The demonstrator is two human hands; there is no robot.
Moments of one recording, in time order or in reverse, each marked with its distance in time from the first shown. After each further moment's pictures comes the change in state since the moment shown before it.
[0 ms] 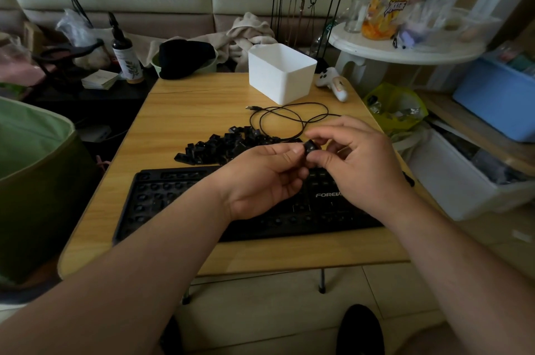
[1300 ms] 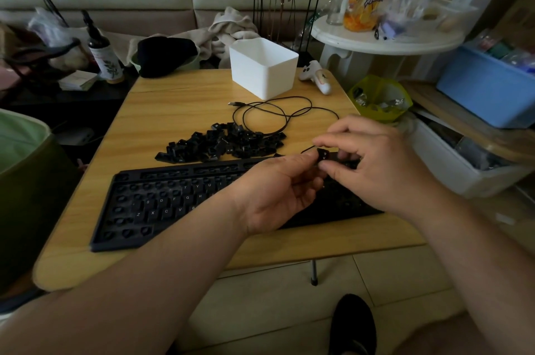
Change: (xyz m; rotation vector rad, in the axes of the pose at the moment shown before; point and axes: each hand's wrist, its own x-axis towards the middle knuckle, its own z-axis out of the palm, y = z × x) left_hand 0.008 -0.028 0.042 -0.073 0.039 -0.109; right_hand -0.020 0.012 -0.051 -0.252 -0.162 -0.141
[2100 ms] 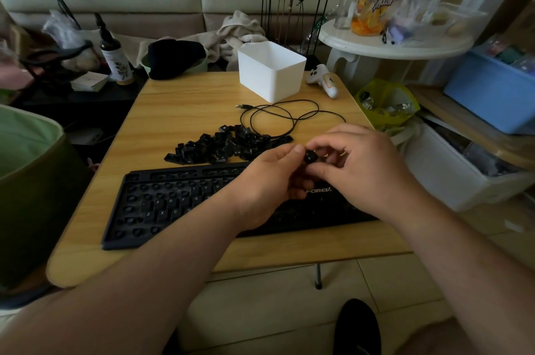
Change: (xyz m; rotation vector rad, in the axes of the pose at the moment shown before) left_hand -0.007 0.011 -0.013 0.375 0.062 0.236; right_hand 0.013 -0.020 0.020 0.100 0.025 0.161
